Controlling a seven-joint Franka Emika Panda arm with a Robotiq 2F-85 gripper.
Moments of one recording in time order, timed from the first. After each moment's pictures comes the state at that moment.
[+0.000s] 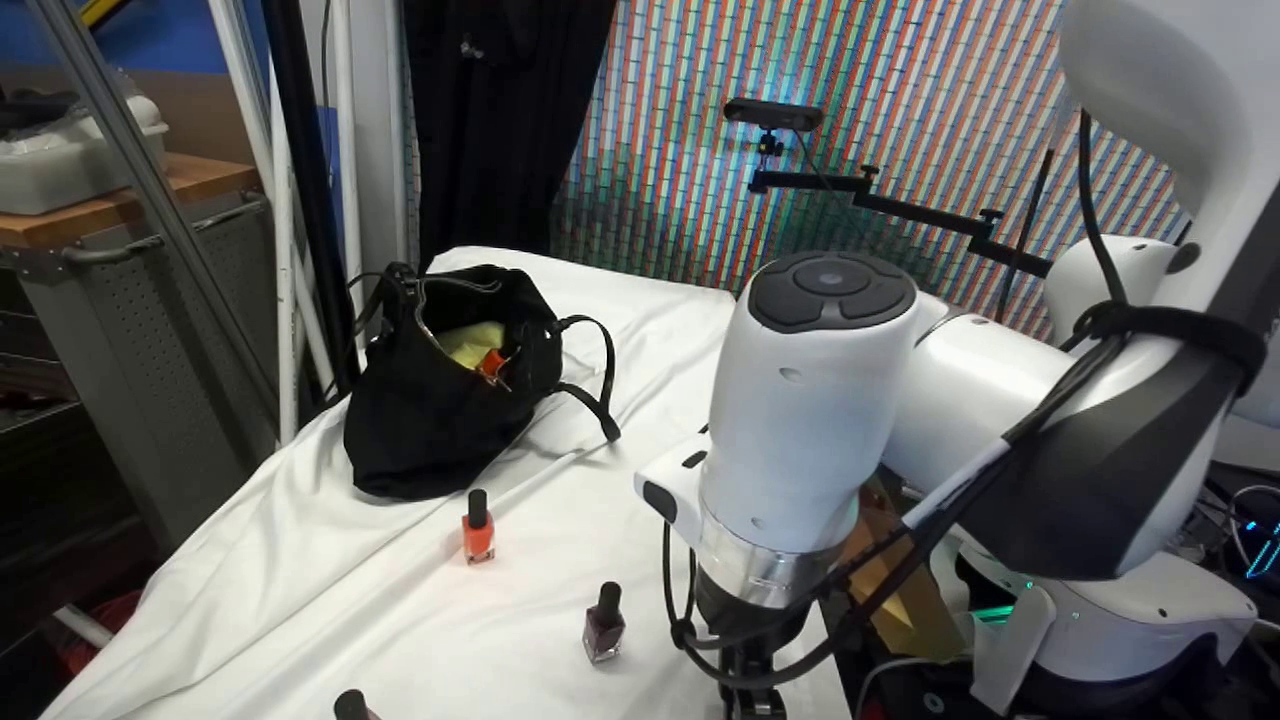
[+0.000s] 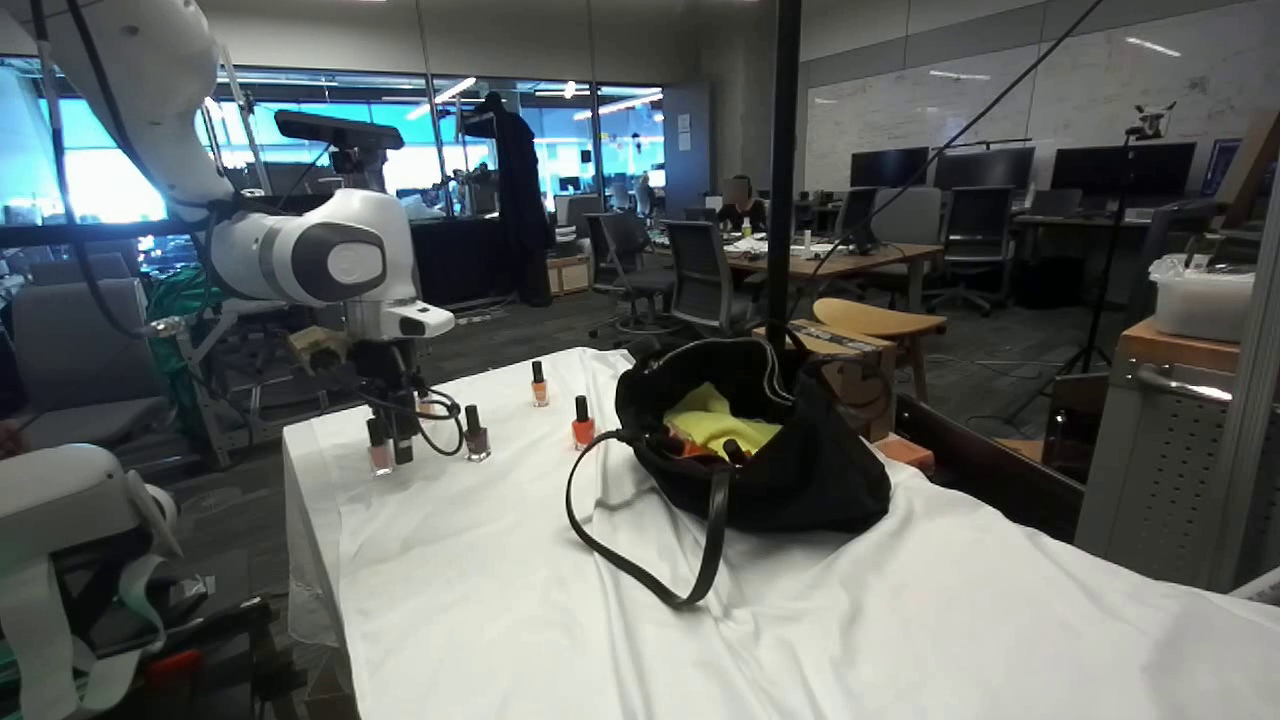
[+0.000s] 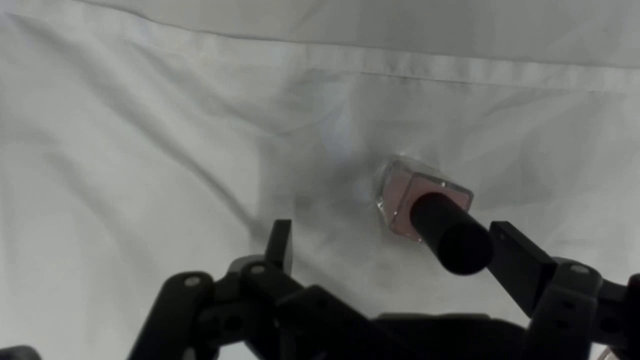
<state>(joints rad) 0.32 0.20 0.28 -2.42 -0.06 2.53 0.52</state>
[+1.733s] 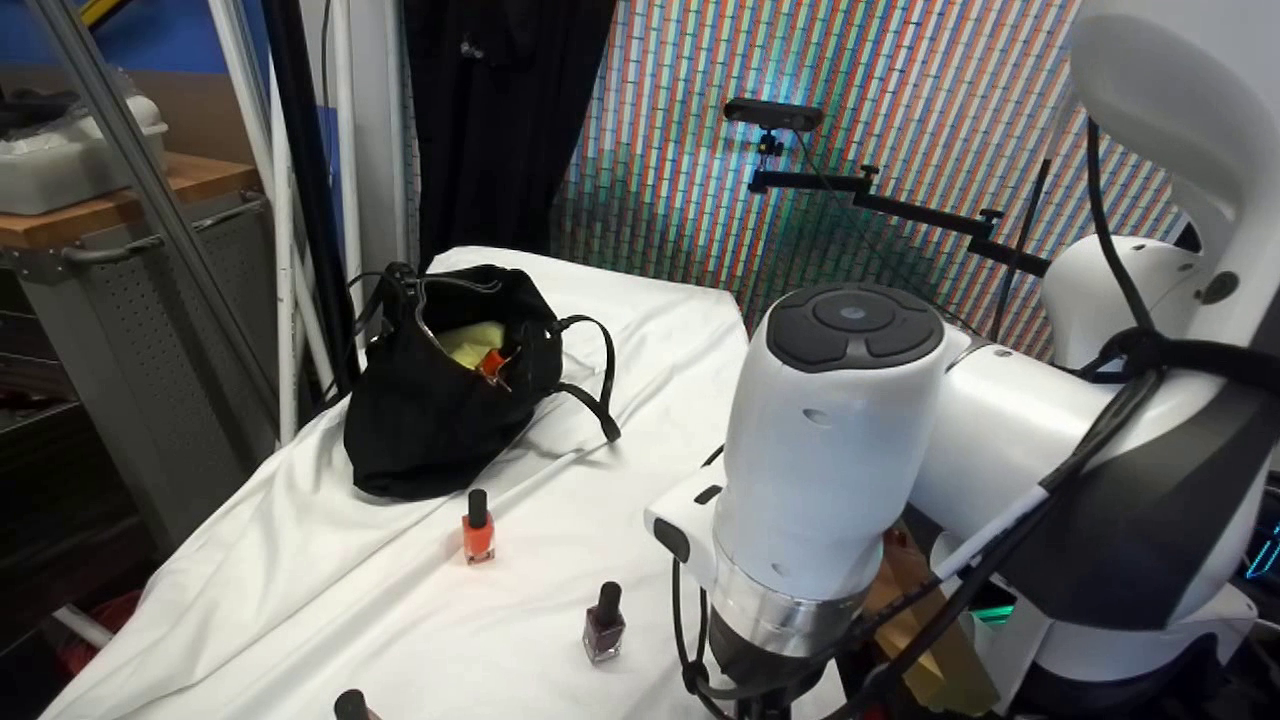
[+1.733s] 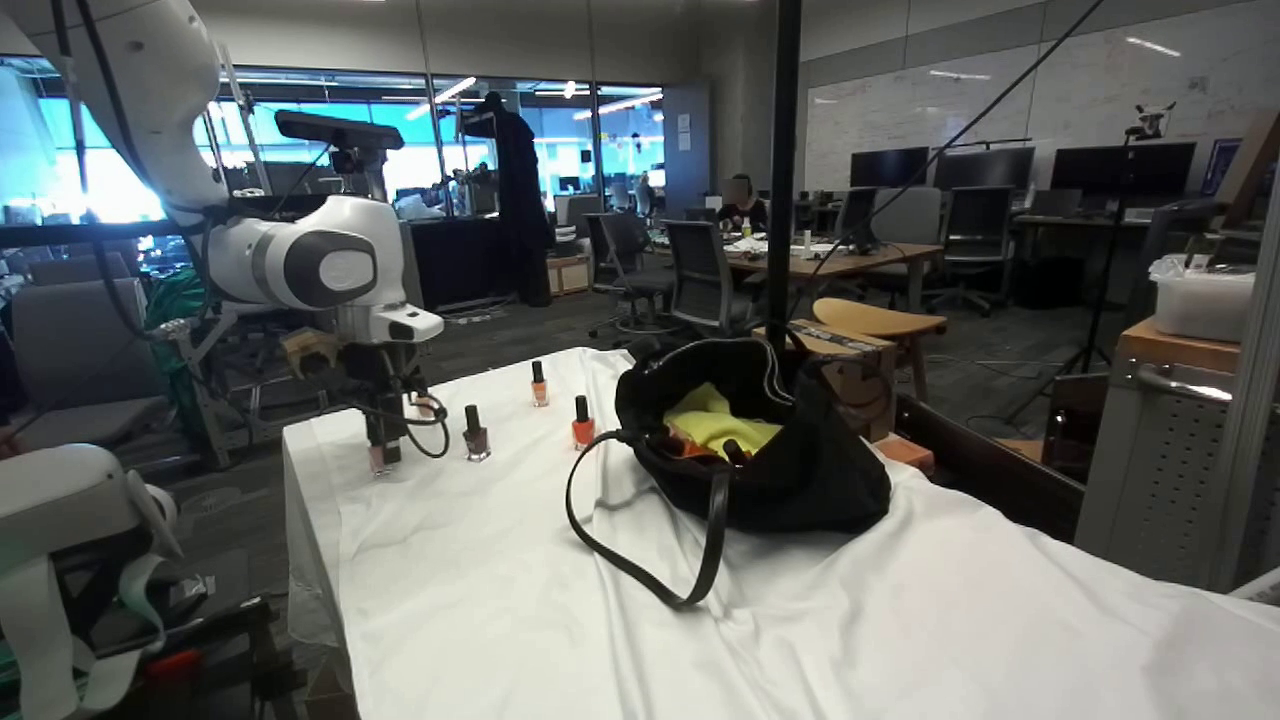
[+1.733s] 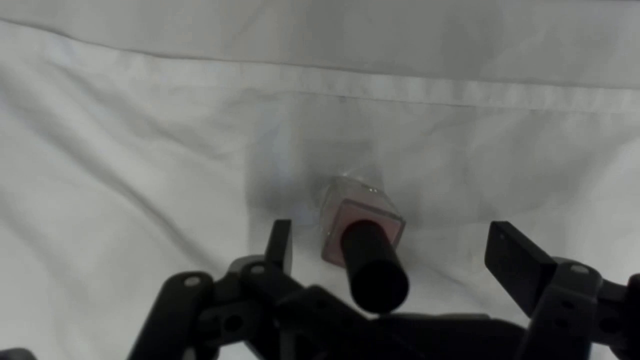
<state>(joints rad) 0.37 0.22 0.28 -2.41 -0.01 2.56 0.54</state>
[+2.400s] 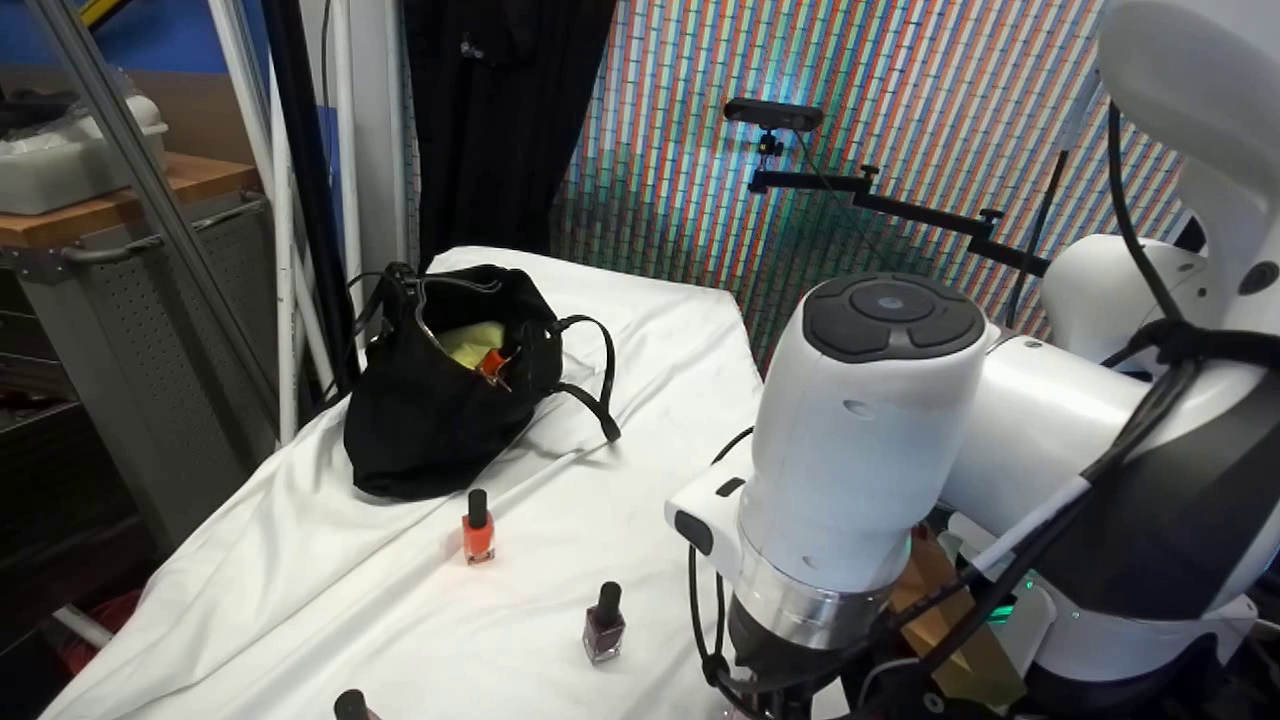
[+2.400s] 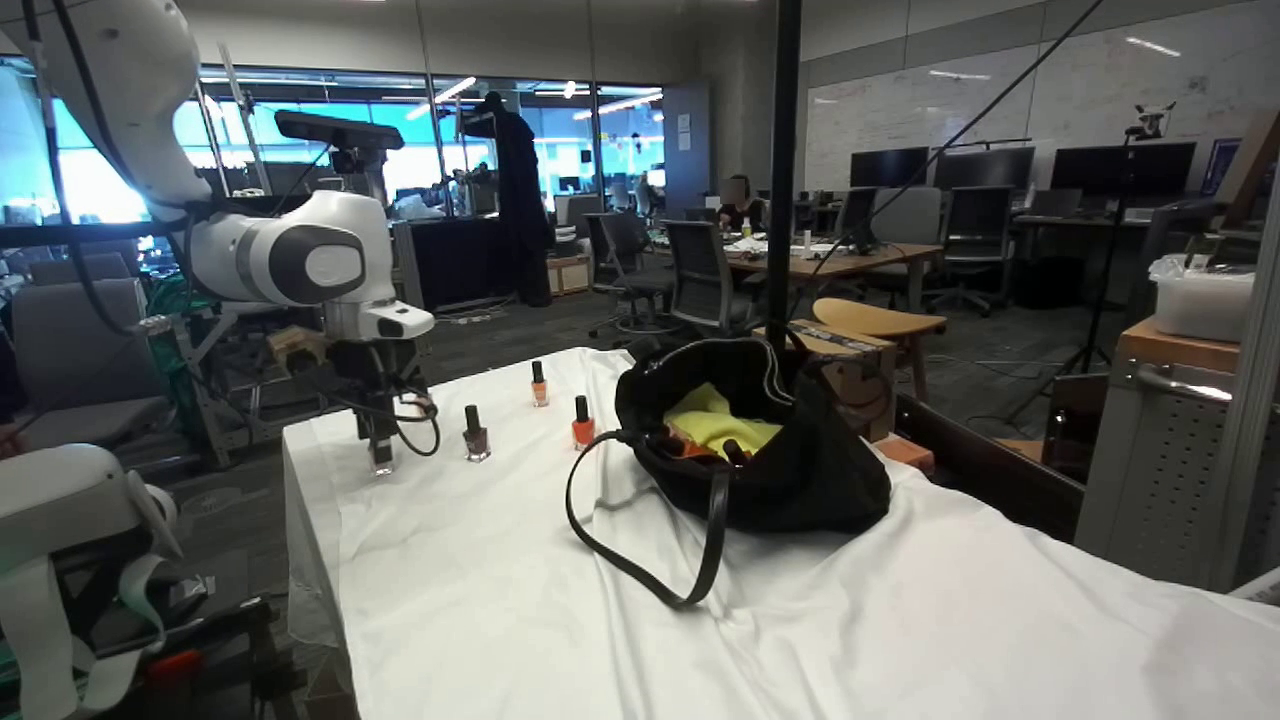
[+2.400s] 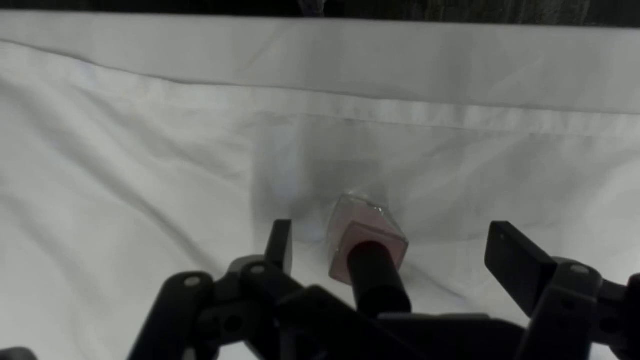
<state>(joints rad) 0.38 0.18 0.28 -2.45 -0.02 2.56 0.55</state>
